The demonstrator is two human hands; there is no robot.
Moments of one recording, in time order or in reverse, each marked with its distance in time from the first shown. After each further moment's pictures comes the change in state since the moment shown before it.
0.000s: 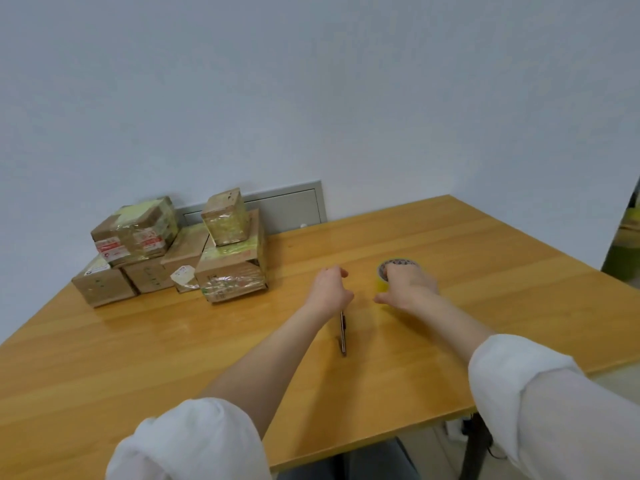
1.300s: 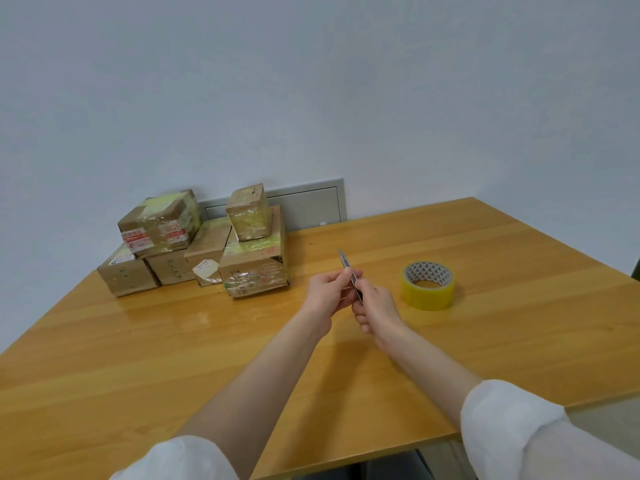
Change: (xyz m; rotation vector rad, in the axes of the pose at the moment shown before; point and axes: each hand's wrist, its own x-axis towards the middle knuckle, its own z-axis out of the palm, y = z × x) left_hand -0.032 -0.030 -0.027 -1.219 -0.022 -0.189; right_hand -0.034 -0.094 0.031 1.485 -0.151 0.189
